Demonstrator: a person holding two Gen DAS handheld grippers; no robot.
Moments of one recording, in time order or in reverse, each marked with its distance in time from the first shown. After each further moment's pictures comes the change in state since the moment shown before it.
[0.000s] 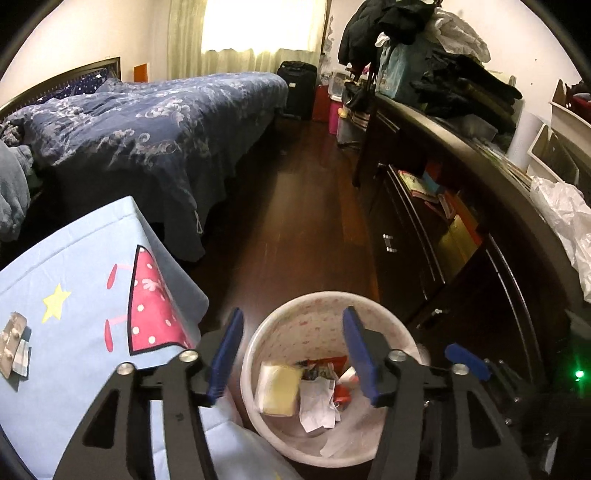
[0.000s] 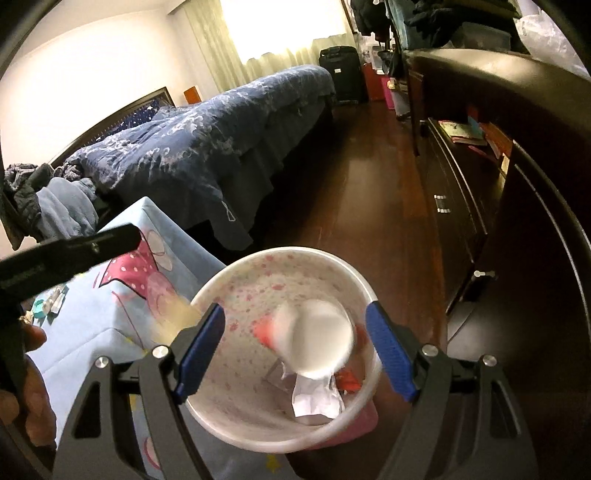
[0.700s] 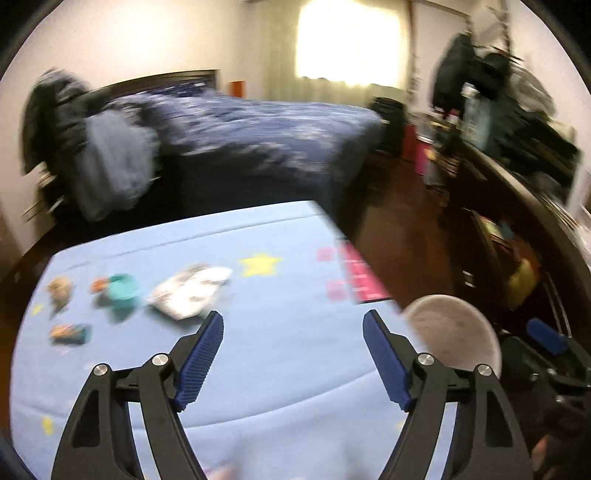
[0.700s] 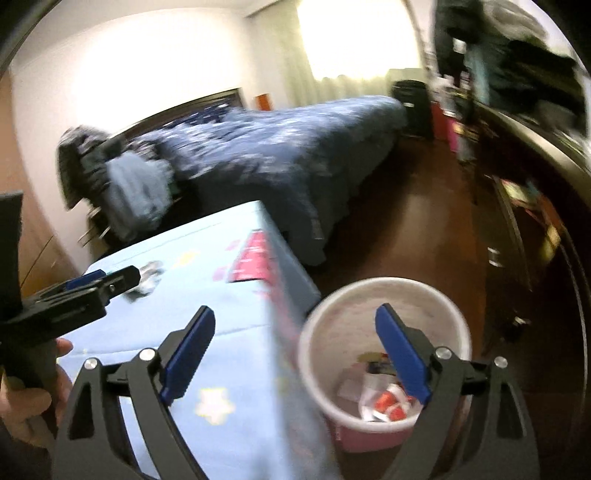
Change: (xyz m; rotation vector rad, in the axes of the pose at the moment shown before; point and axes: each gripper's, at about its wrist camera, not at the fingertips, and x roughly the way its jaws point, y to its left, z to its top) left arm -0.134 0.138 -0.065 -0.188 -0.117 0.333; right arm -0.074 0.144 -0.009 -0.251 -0.066 0.205
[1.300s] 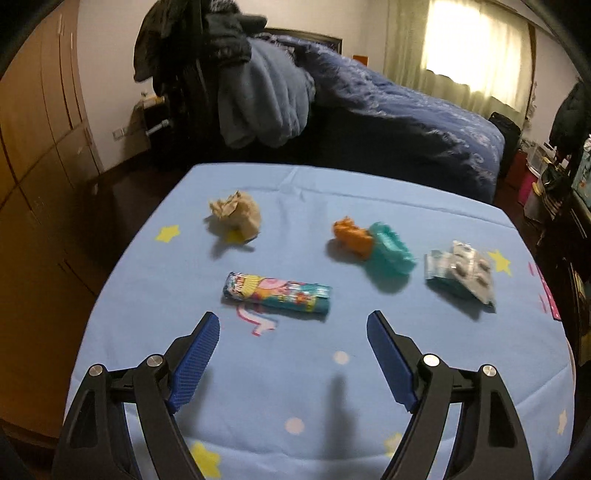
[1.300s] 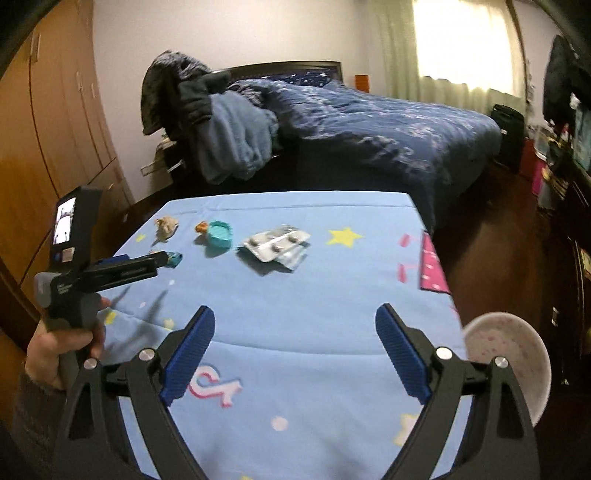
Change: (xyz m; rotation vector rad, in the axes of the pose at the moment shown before) left arm 0.027 0.223 -0.041 -0.269 0.128 0.265; right arm 0.045 0.174 0.002 -0.269 0.105 0.180
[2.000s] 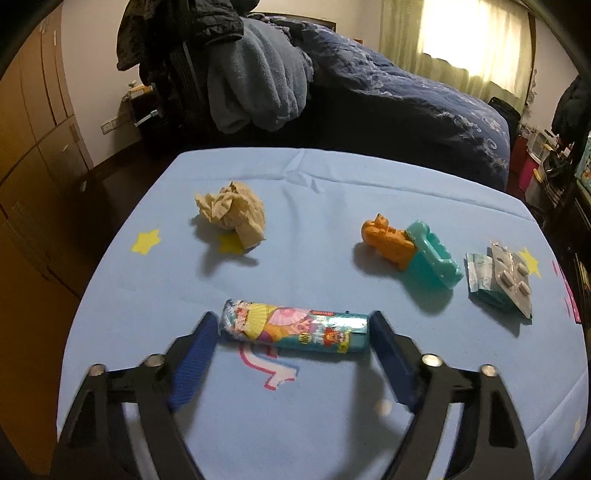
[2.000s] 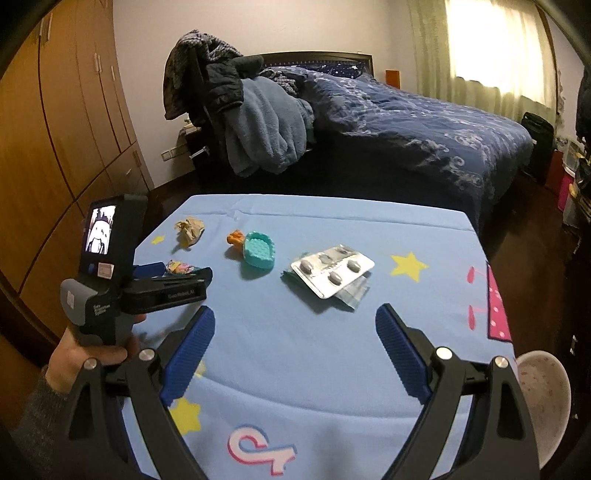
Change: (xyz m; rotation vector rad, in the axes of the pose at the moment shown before) left arm 0.044 0.010 0.014 0.039 0.049 -0.019; right arm 0.057 0.044 0.039 -0.065 0.031 0.066
